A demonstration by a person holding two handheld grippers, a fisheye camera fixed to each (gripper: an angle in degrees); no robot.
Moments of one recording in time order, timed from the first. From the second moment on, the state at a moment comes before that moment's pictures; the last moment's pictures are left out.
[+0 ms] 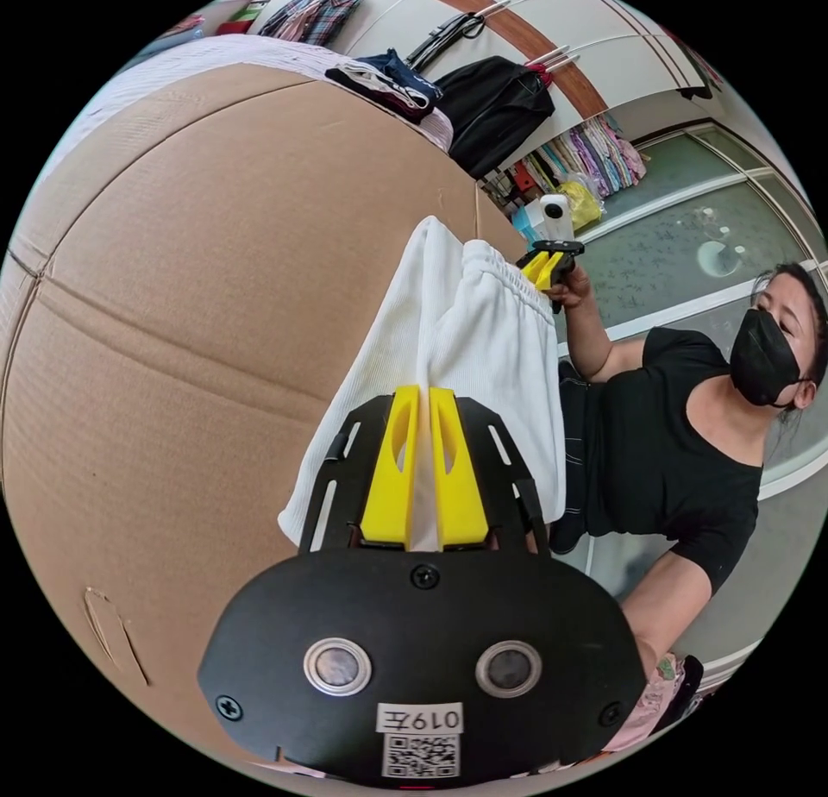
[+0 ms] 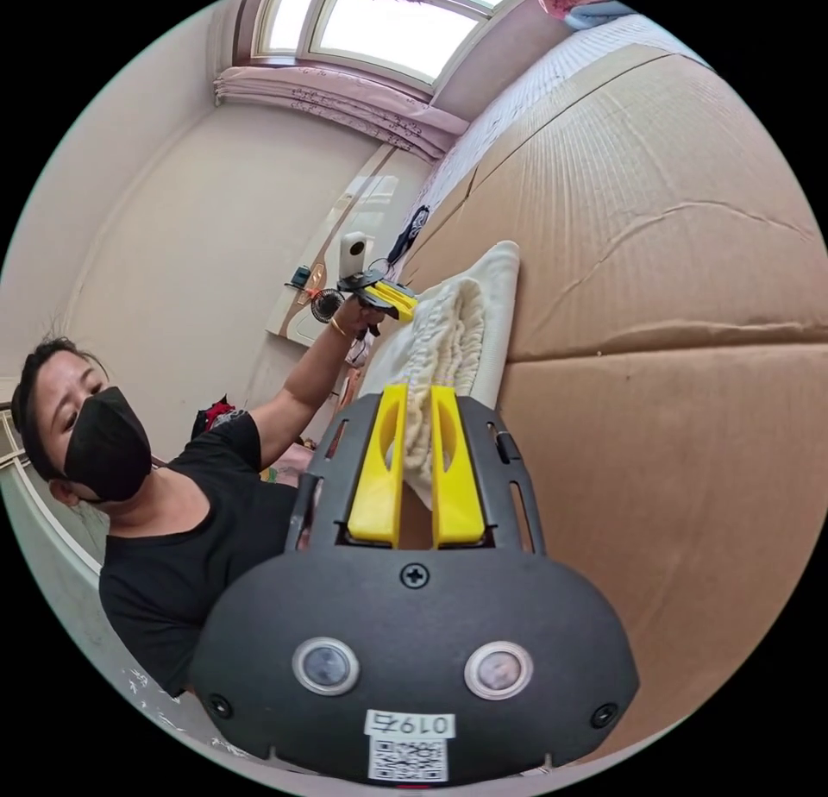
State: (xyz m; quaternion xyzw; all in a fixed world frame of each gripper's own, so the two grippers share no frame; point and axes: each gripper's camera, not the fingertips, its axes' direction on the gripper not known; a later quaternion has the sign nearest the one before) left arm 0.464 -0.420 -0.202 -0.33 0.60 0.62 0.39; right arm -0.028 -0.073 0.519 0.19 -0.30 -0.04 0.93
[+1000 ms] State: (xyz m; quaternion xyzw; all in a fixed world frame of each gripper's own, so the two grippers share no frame) left arm 0.317 -0.458 -0.171 -0.26 0.63 0.56 0.47; right arm -0.227 0.060 0.501 0.28 -0.12 -0.15 0.94
